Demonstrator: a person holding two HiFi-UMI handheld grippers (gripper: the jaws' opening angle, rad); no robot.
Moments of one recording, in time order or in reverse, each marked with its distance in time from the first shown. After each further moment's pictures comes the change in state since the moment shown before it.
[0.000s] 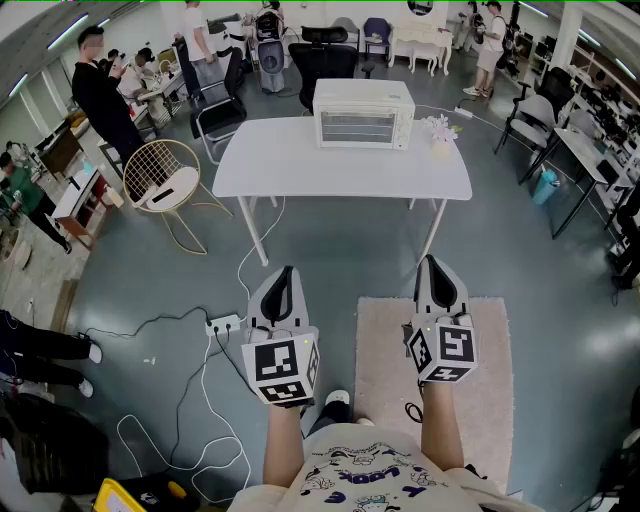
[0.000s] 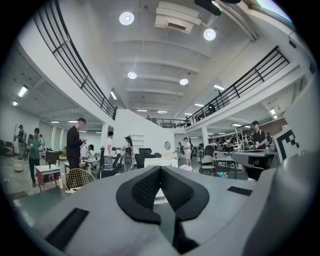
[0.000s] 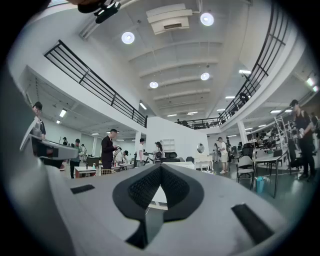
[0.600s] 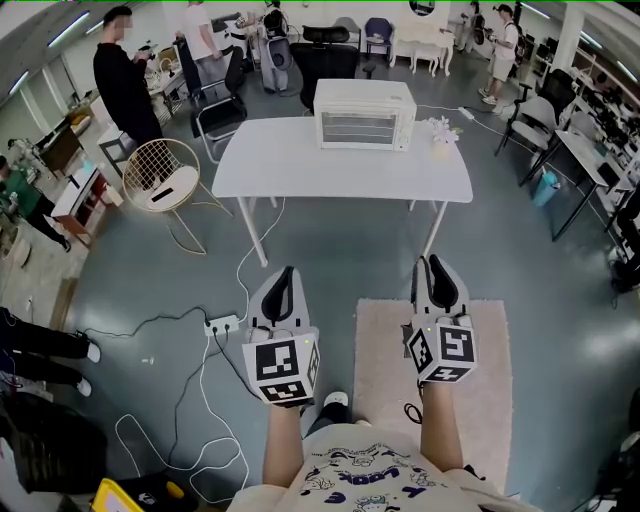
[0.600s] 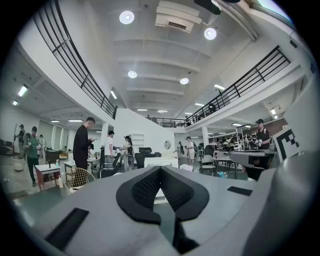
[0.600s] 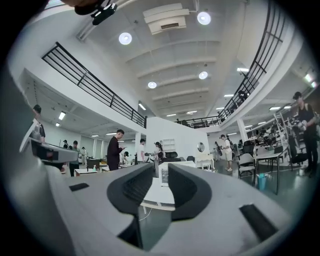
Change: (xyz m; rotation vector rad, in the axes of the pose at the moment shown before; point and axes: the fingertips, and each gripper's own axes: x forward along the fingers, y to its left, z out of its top) left arm 0.012 -0.002 -0.003 -0.002 0.005 0.000; right arm 0.011 -0.005 -0.004 0.028 -0.001 0.005
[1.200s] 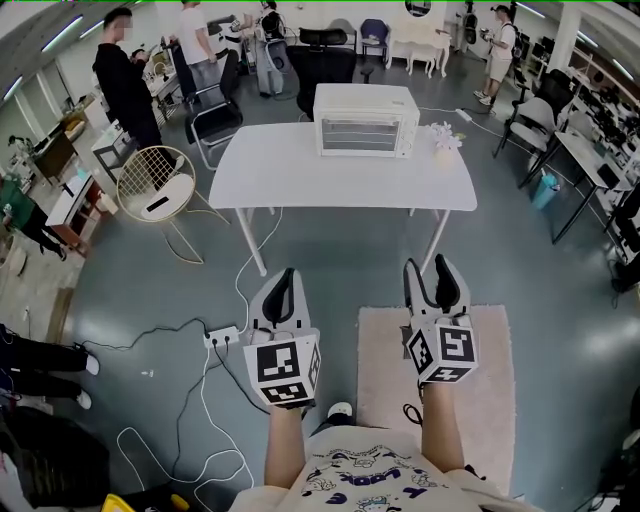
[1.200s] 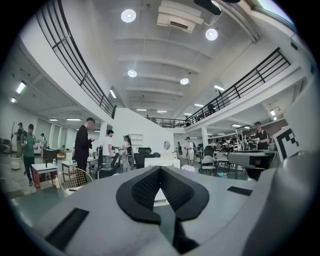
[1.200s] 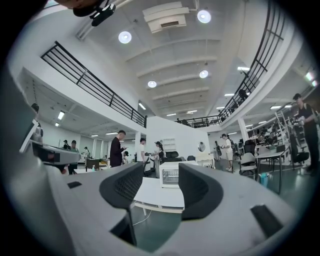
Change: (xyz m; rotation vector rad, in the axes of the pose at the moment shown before) left arm 0.053 0.030 -0.007 -0.009 -0.004 -0.018; right arm 0.057 0.012 -0.010 0.004 0.001 -0.001
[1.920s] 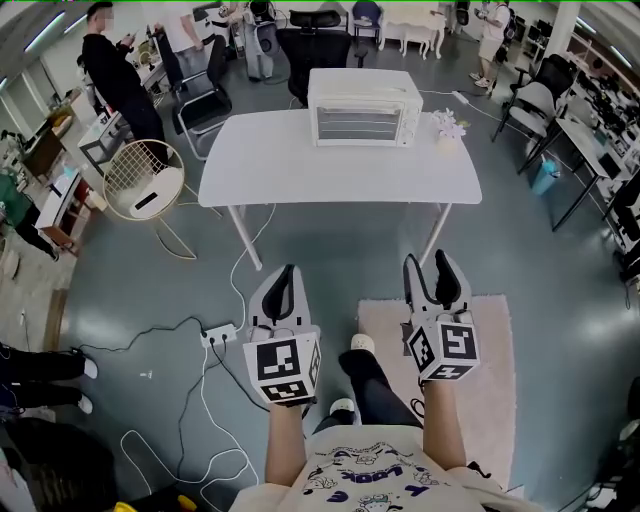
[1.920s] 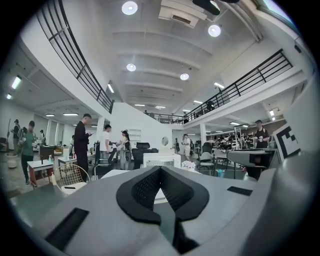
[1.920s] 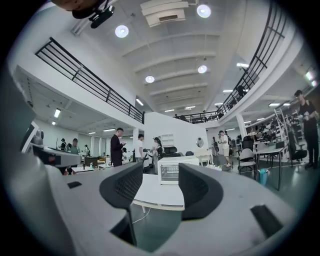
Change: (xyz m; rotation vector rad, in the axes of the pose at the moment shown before) left arm 0.069 0.019 -0.022 -0.006 0.049 -0.030; right arm 0.063 -0.006 -0.024 0.011 0.049 -0.022
